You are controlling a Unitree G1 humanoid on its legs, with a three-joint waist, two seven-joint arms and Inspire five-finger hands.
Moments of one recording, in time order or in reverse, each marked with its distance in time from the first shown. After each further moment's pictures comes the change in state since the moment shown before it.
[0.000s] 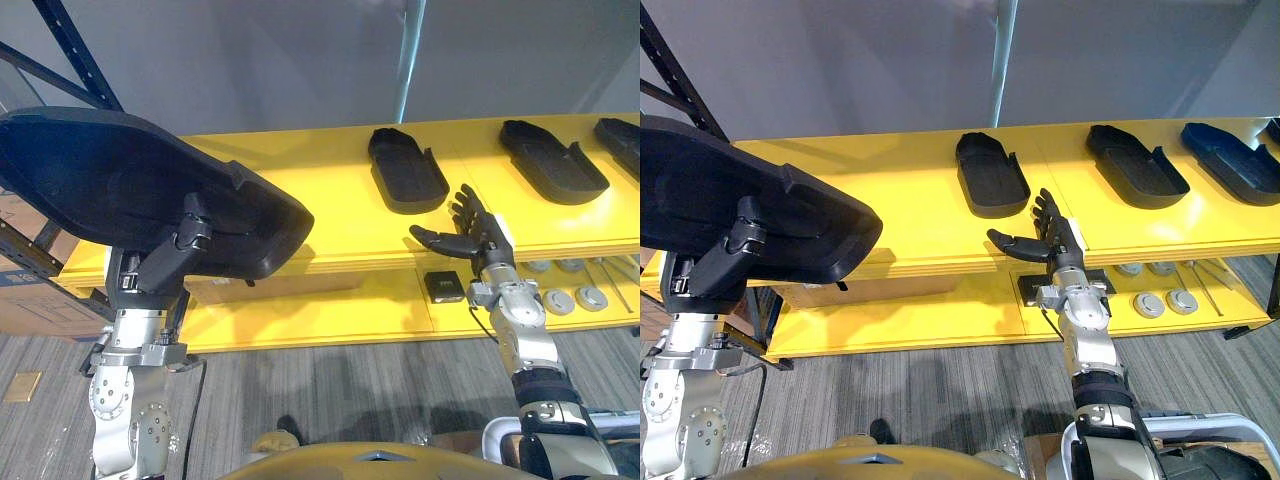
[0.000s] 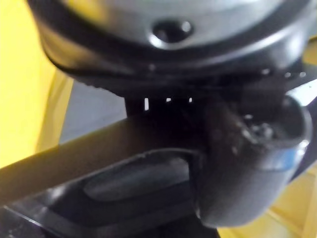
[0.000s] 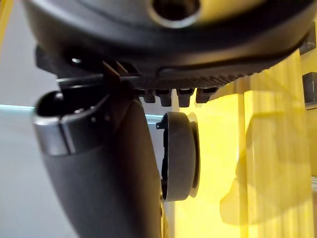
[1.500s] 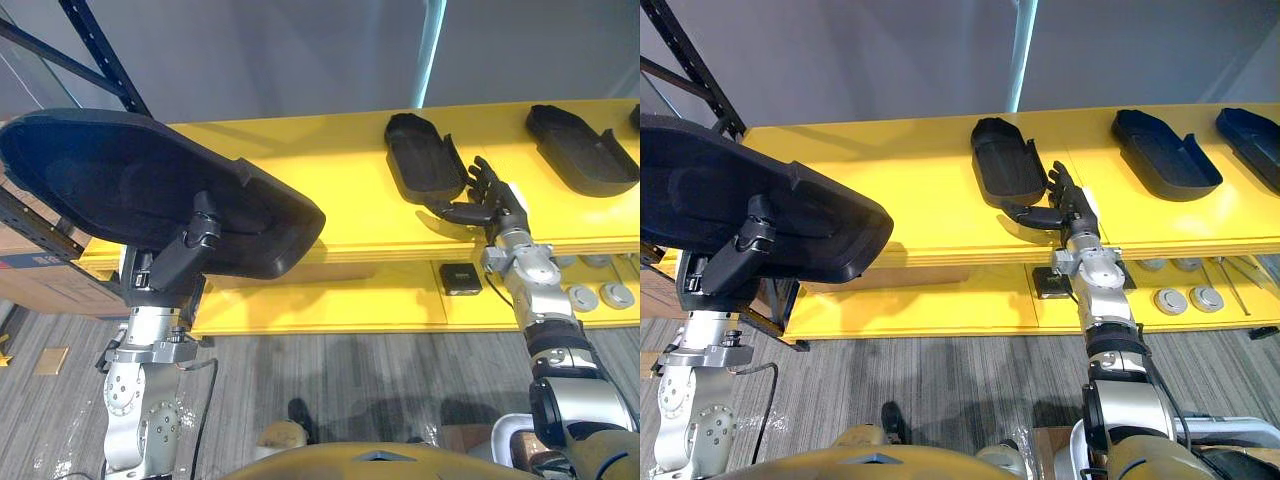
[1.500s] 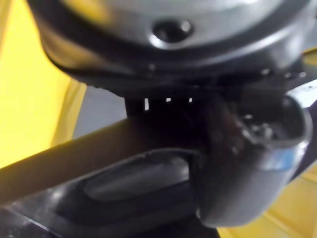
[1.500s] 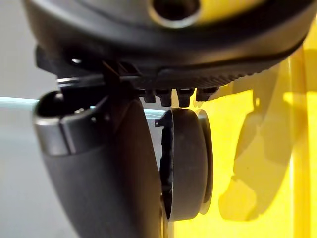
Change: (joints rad) left arm -0.001 0.004 -0.069 0.000 -0.039 0.001 0.030; right arm -0.241 -0.121 0.028 0.255 0.043 0.000 0.068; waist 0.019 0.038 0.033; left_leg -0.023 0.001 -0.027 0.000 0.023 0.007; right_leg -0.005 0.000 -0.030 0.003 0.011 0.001
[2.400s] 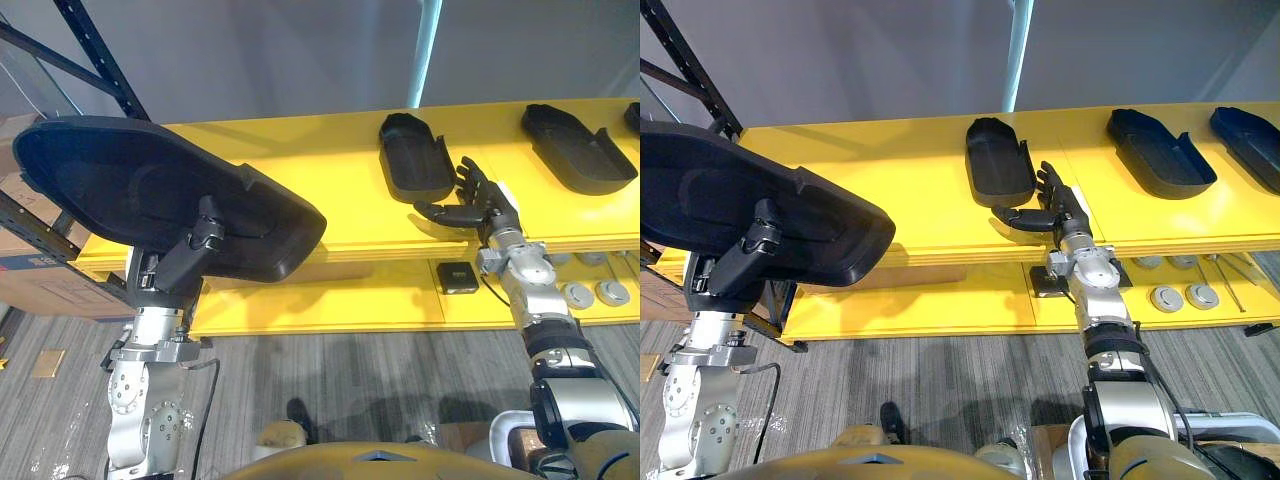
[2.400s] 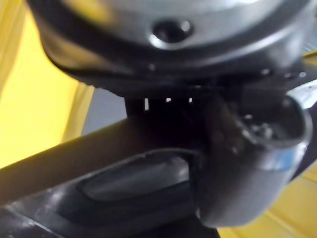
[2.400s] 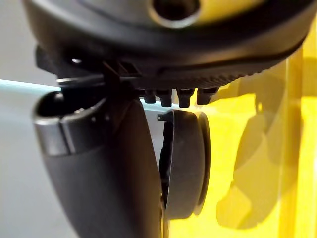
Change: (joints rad) left arm -0.007 0.001 -0.016 0.038 0.000 0.000 0.005; right arm 0.005 0.010 0.055 -0.011 -0.060 -0.077 -0.114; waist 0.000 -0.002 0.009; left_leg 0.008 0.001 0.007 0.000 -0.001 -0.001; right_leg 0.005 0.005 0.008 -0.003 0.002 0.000
